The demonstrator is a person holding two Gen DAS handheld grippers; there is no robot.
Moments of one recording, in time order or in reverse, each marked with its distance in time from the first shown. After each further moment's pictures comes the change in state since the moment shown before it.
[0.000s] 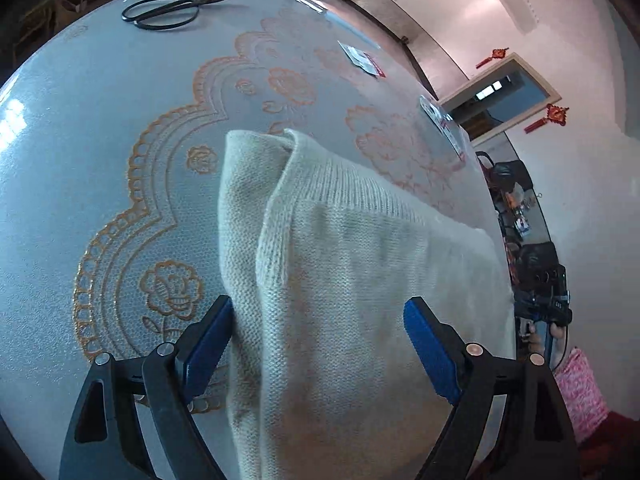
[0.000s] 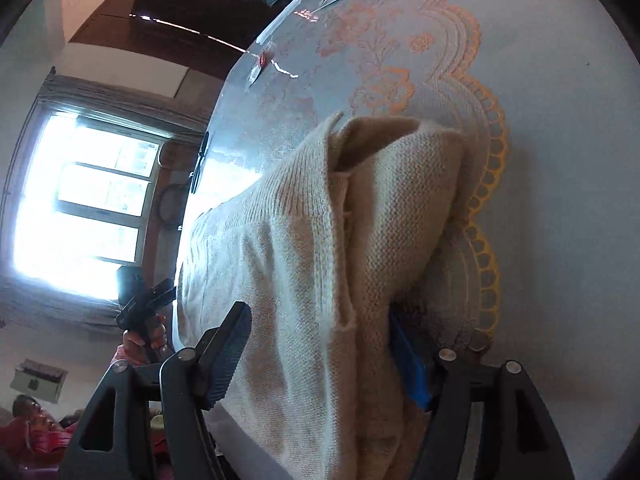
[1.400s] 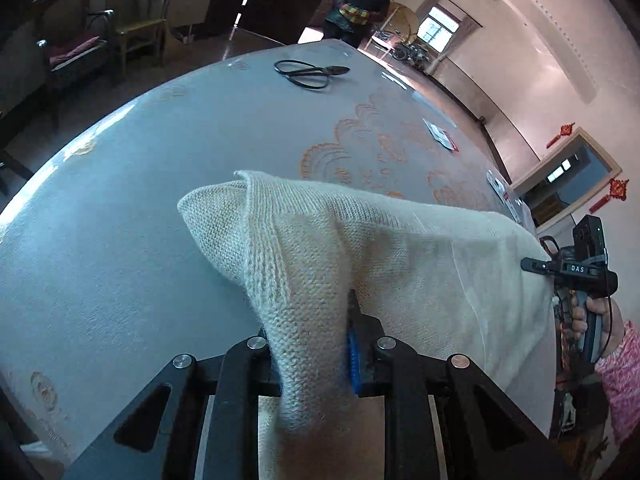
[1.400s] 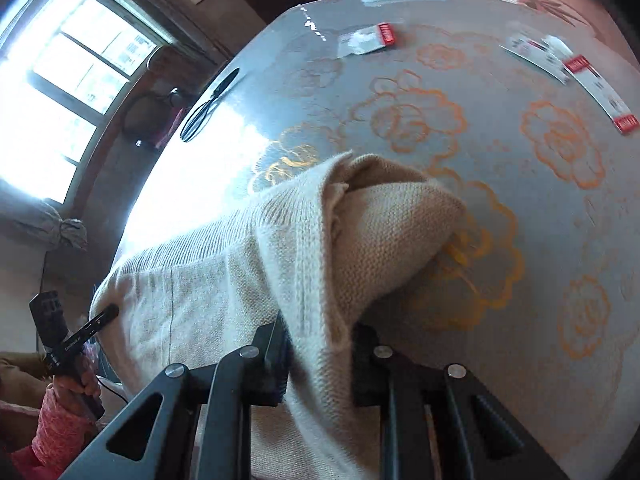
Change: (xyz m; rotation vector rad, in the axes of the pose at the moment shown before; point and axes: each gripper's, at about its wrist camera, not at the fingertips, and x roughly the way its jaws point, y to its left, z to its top) left arm -0.092 0.019 -0.090 -0.238 -0.351 0.309; right arm 0.109 0.157 0.080 -0.405 0.153 -0.300
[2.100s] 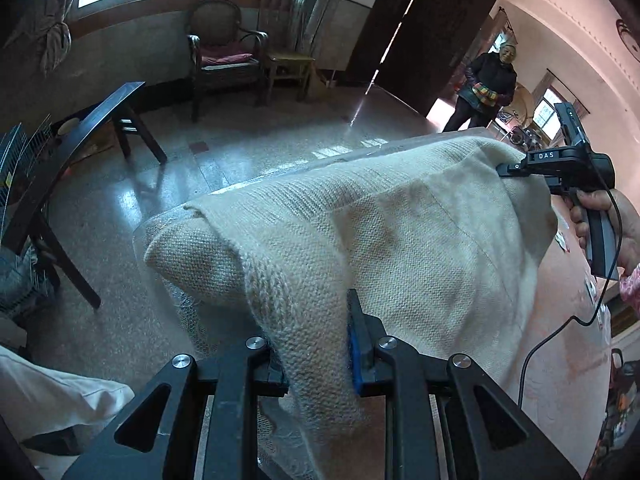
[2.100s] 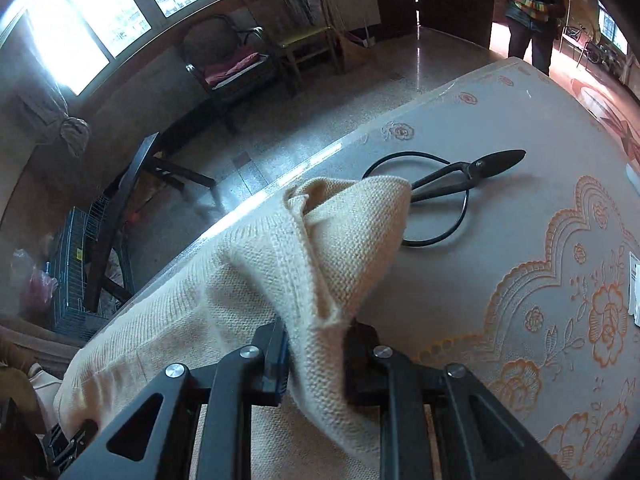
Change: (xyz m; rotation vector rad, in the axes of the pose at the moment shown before) left arm -0.078 0.135 -0.029 -0.250 -0.202 0.341; right arm 0.209 0.287 0.165 -0.410 0.070 -0.095
